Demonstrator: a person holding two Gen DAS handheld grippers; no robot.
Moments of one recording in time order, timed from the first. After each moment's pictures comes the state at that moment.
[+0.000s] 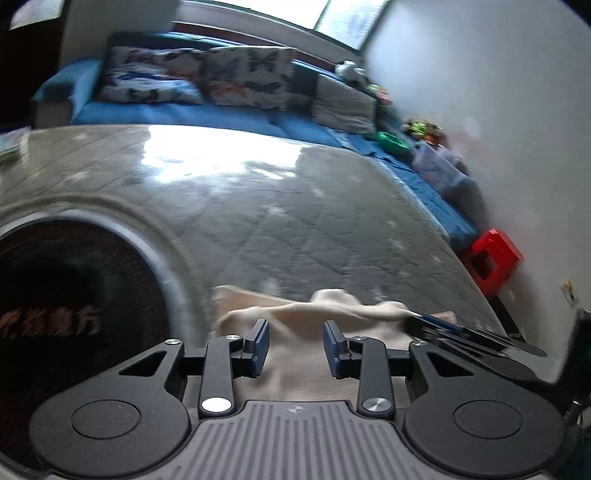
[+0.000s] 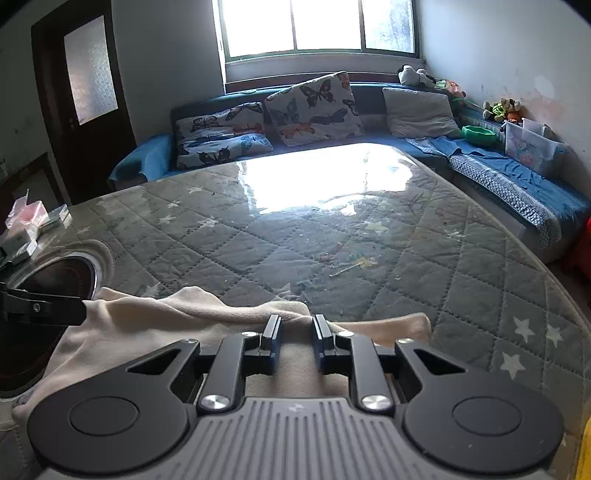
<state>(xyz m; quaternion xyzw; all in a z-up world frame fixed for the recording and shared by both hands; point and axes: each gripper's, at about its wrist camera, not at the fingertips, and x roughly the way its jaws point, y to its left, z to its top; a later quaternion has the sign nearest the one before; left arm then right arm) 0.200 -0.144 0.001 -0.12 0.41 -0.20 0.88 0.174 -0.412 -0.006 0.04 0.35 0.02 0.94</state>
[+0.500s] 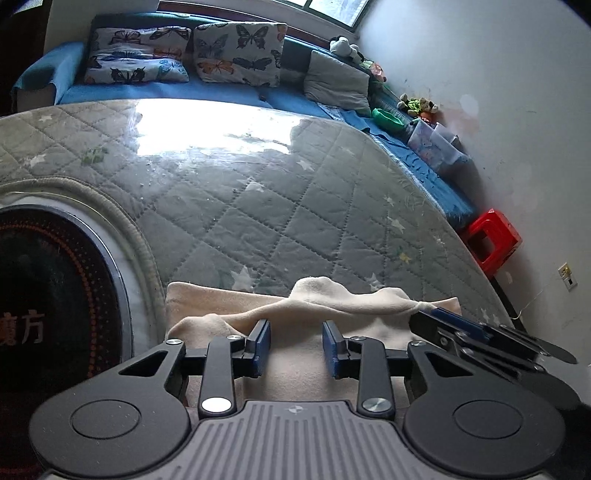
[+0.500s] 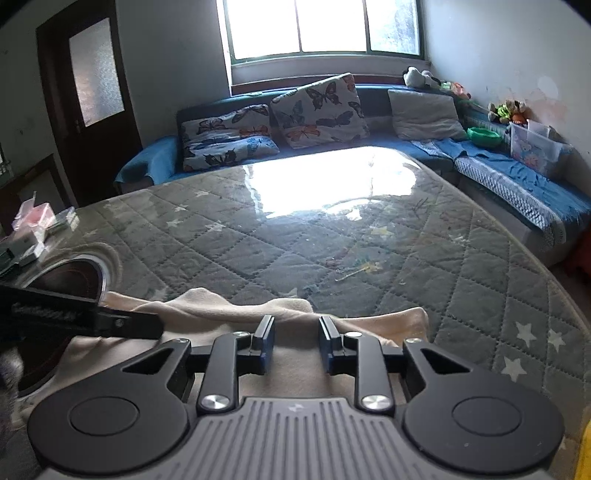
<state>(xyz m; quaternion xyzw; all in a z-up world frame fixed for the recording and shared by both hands) 0.221 -0.169 -0.022 -0.11 0.44 -0.21 0.87 0.166 -0.410 0.003 0.04 0.34 0.03 0.94</state>
